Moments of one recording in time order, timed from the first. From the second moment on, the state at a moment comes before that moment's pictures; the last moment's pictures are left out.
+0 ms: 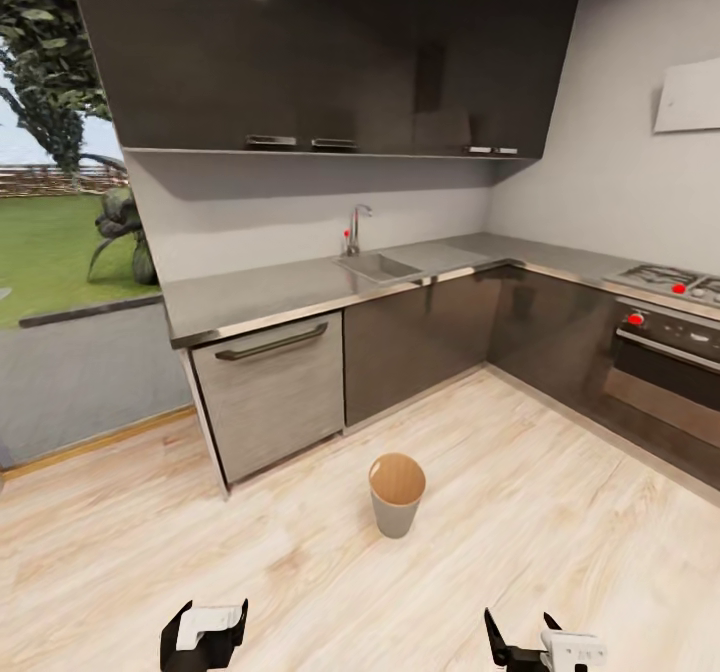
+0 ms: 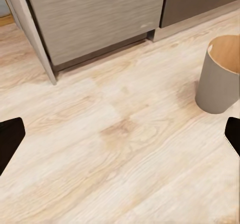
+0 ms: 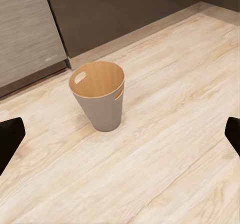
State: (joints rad) left arm -0.02 0.02 0.00 -0.94 0.04 -0.21 0.01; right arm 0.17 0.00 -0.09 -1.22 -0.09 -0.22 0.13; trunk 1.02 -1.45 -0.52
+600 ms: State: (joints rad) left arm -0.02 0.02 0.00 -0.94 0.04 -0.21 0.01; right arm 0.17 0.00 -0.09 -1.22 -0.09 -0.22 0.13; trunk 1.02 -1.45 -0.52
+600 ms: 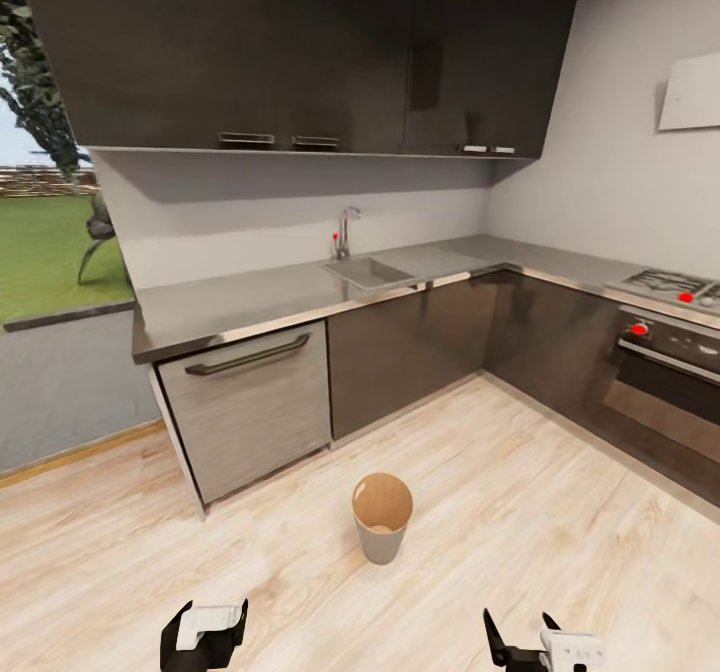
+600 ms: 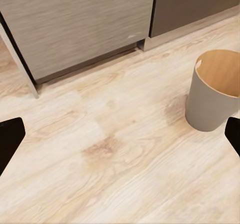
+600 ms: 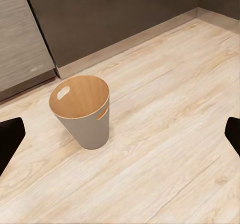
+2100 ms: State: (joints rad) left arm -0.02 0.02 0.00 -0.94 0.04 -0.21 0.01; right arm 0.18 -0.01 -0.09 -1.32 -0.09 -0.22 0.16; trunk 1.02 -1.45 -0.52
